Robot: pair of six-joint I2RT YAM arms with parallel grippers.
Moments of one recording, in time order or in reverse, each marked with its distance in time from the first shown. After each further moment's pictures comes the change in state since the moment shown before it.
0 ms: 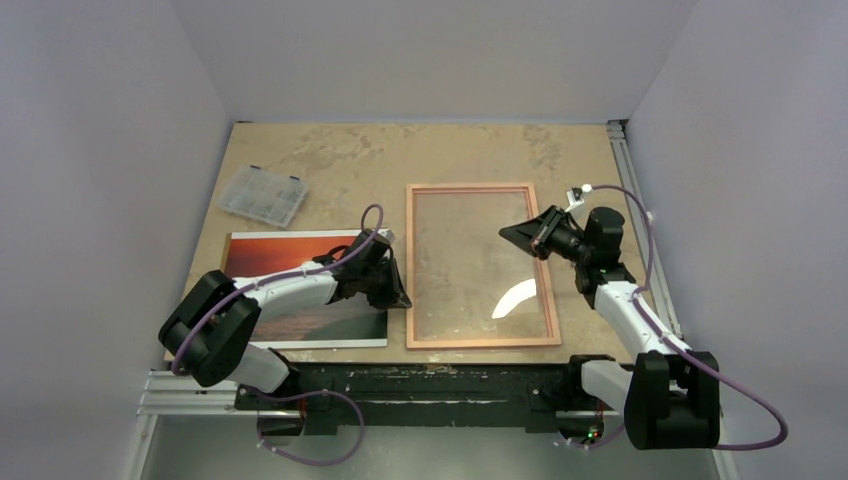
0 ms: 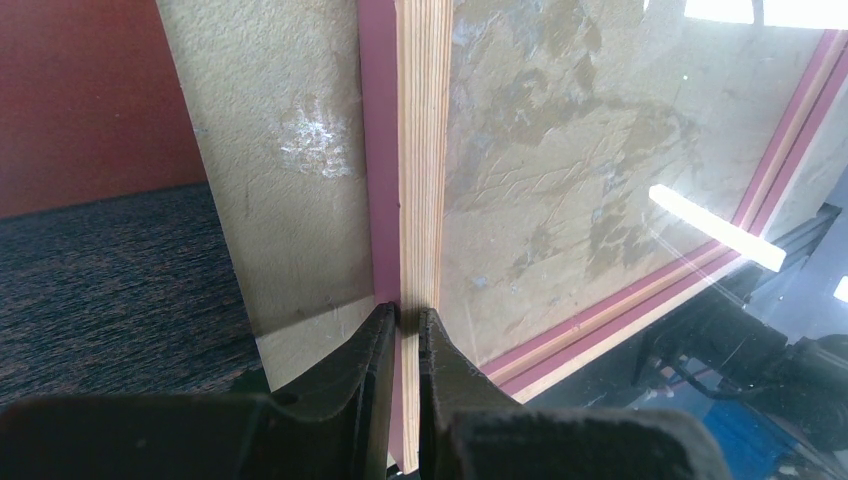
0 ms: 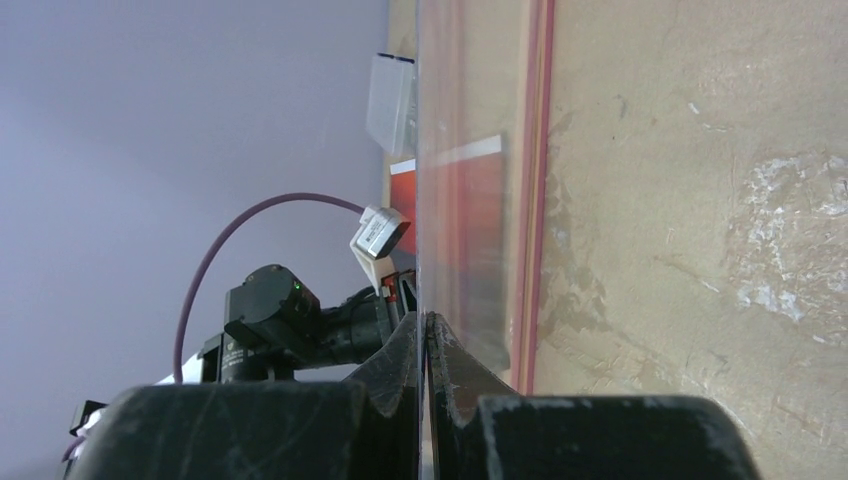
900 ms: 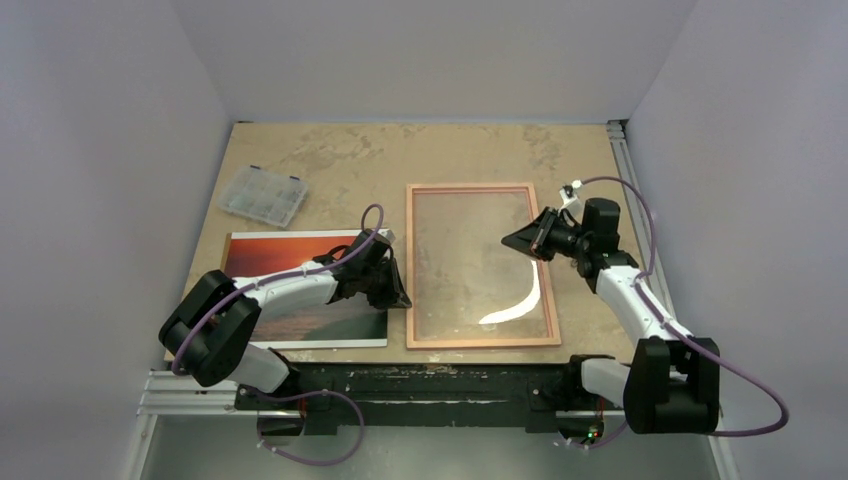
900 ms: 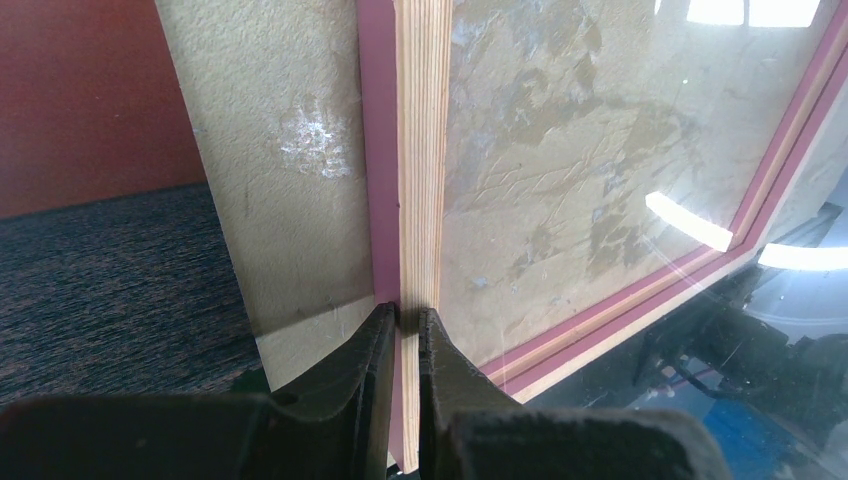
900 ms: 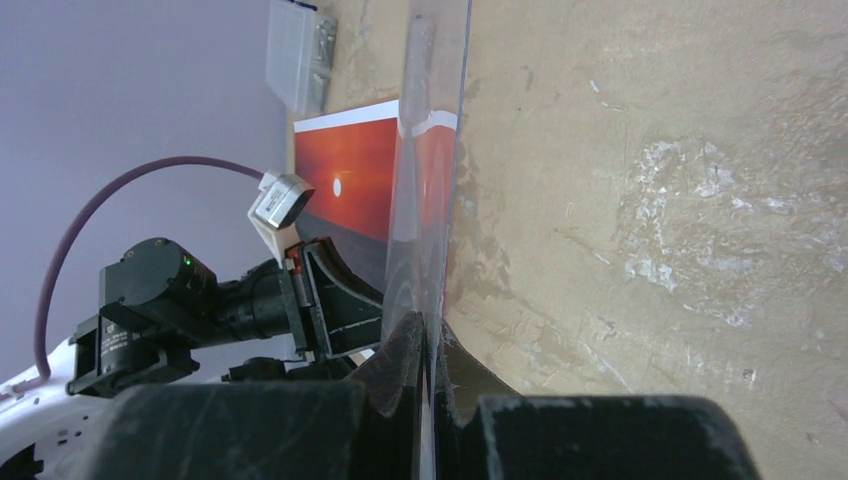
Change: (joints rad) left arm 0.000 0.001 0.003 -0.004 0.001 0.003; right arm -0.009 0.075 0.109 -0.295 0.002 -0.323
